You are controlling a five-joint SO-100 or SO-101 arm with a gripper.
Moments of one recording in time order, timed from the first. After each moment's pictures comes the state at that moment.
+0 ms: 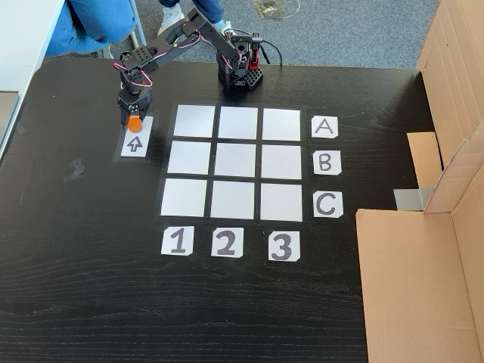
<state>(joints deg) 54.1 56.5 68.0 72.9 70.1</state>
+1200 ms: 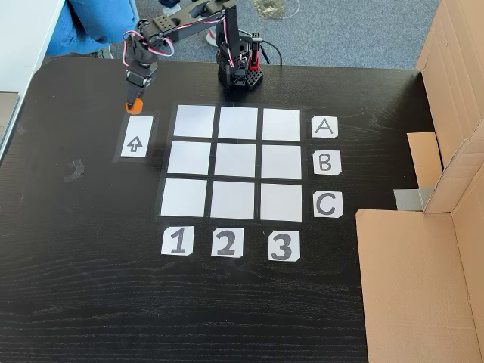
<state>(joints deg) 49.3 90.6 86.3 73.2 45.7</state>
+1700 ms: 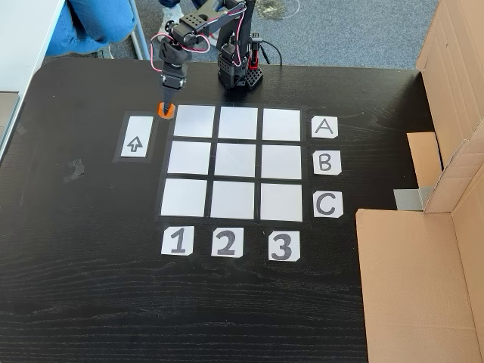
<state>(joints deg) 35.7 108.6 106.1 74.1 43.9</state>
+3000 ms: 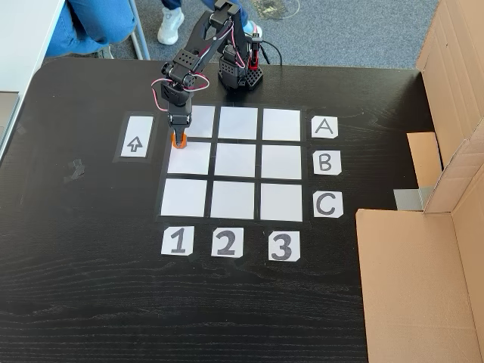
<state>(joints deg) 27.0 80.2 93.8 68.9 48.7</state>
